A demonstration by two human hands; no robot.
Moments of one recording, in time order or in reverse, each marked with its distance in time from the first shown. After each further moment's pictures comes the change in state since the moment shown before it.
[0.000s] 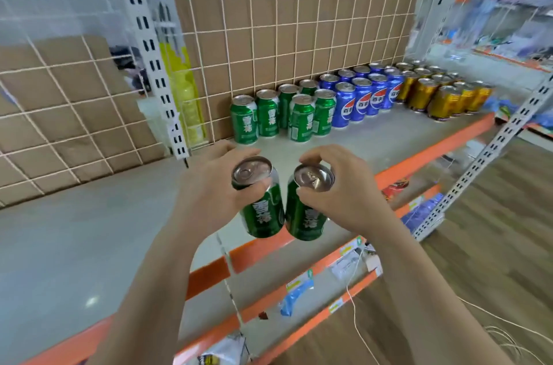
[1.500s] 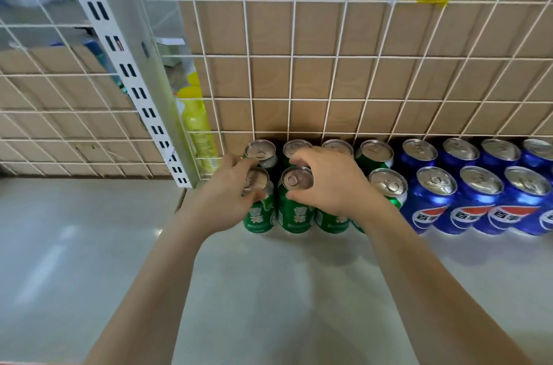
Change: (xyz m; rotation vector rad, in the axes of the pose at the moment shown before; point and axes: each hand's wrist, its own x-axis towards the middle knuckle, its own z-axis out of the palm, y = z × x) left_hand 0.174 -0.038 0.092 0.156 -0.102 -0.617; right_hand 0.290 0.110 0.043 -0.208 -0.551 -0.534
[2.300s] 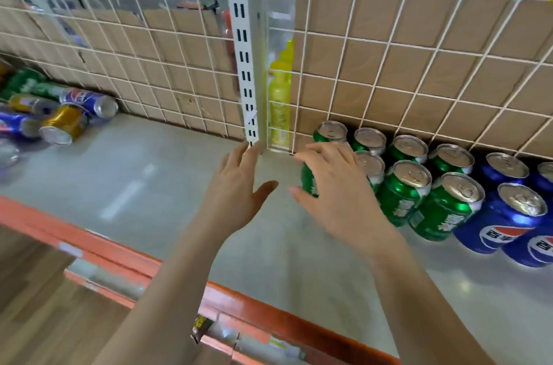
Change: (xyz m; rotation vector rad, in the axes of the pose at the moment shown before) left_hand -0.096 -0.031 -0.004 0.079 0.352 -0.247; right_hand -0.035 -0.088 0.034 0.034 0.132 -0.244
